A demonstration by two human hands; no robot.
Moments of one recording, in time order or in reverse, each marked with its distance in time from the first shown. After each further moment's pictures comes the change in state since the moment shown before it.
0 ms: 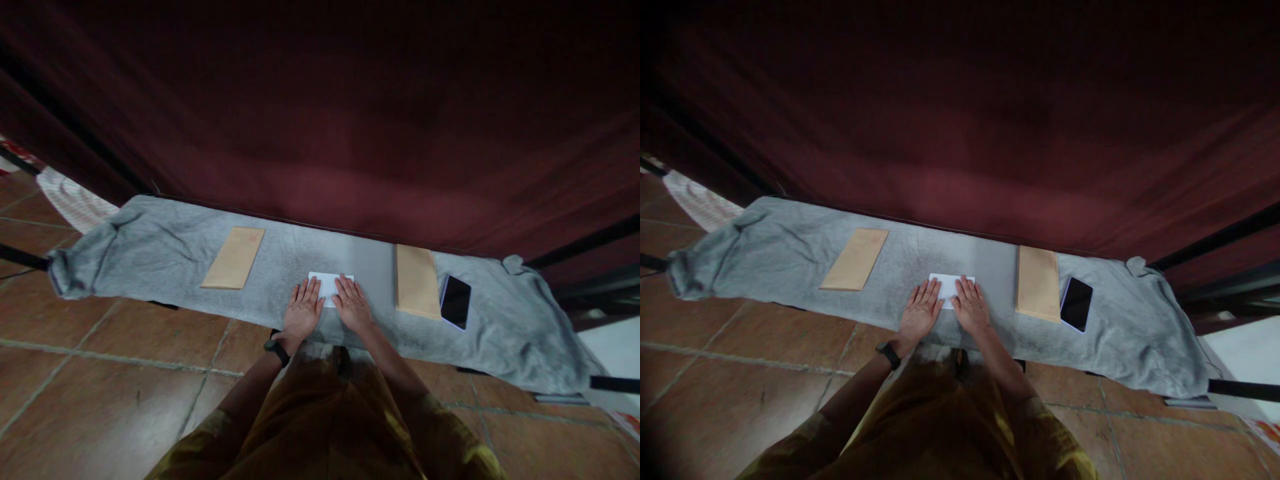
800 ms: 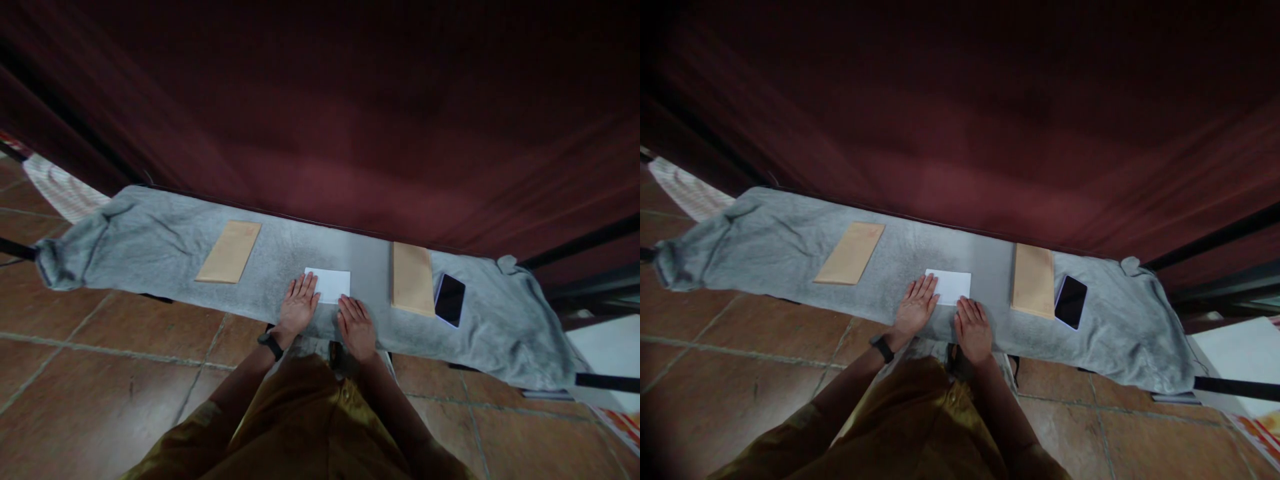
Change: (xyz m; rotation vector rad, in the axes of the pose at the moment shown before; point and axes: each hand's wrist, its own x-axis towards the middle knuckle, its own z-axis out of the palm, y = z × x) left_hand 0.002 0.001 -0.003 -0.012 -0.007 0.006; right_hand -0.068 -0.009 -0.023 0.087 0.081 0.005
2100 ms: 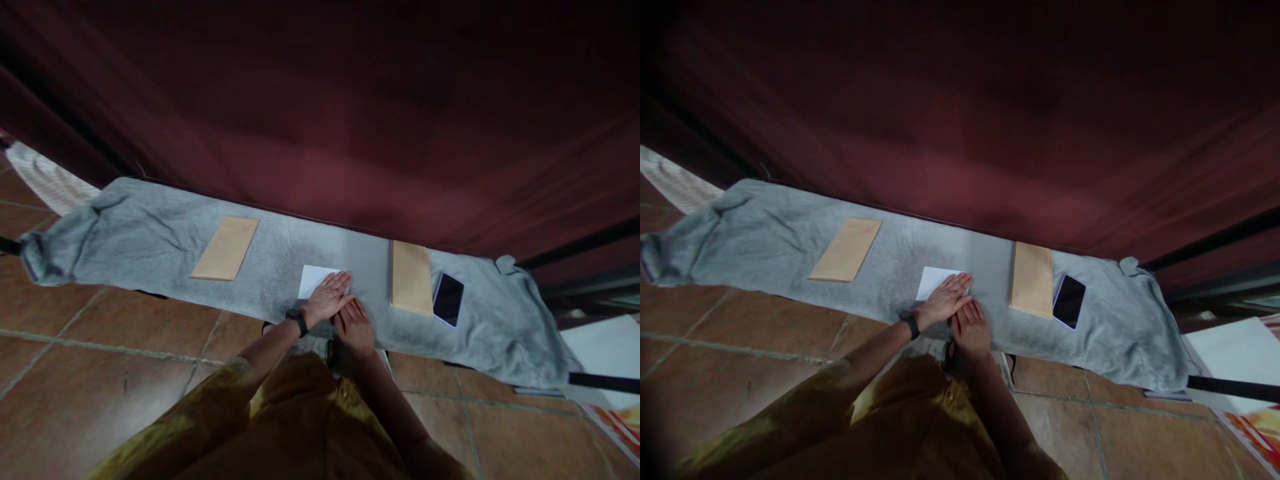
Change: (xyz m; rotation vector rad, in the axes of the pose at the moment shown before) left_hand 0.055 0.050 0.024 -0.149 -0.237 0.346; right_hand 0.000 0.005 0.008 -0.014 0.014 -0.039
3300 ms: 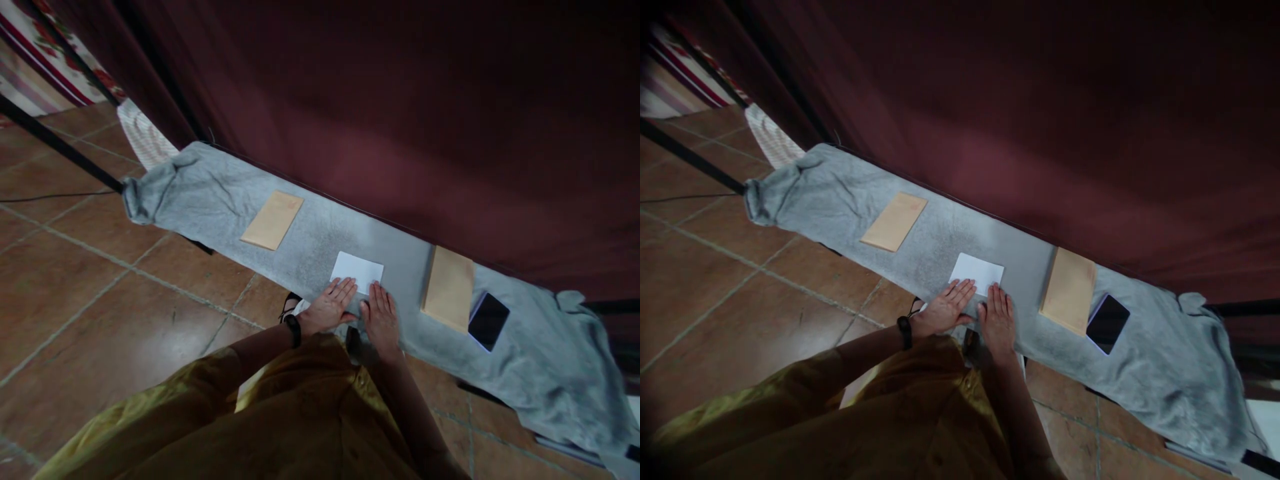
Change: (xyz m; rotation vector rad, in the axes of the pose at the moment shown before) left_hand -0.106 0.008 -0.006 0.149 0.092 -0.019; right_hand 0.000 0.004 -0.004 -0.101 -0.090 -0.009
